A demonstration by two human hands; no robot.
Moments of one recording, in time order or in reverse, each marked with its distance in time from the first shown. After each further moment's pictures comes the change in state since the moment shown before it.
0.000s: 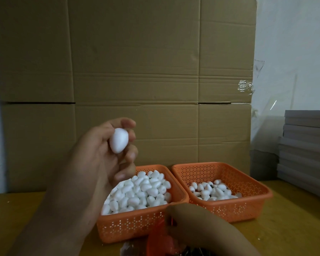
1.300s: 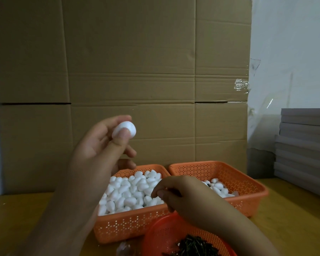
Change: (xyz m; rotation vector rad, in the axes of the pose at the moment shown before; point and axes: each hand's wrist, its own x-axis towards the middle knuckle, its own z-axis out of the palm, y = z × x) left_hand 0.002 -0.015 -0.004 0.309 0.059 0.198; right_hand -0.021 -0.014 -0.035 0.246 0.339 -0.152
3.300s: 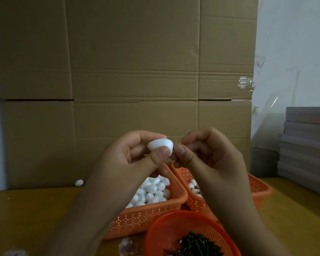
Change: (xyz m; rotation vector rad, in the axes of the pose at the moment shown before) left_hand -0.008 -0.006 0.014 0.134 -0.231 -0.064; right_hand -0.017 -0.039 -0.020 0.598 0.673 -0.282
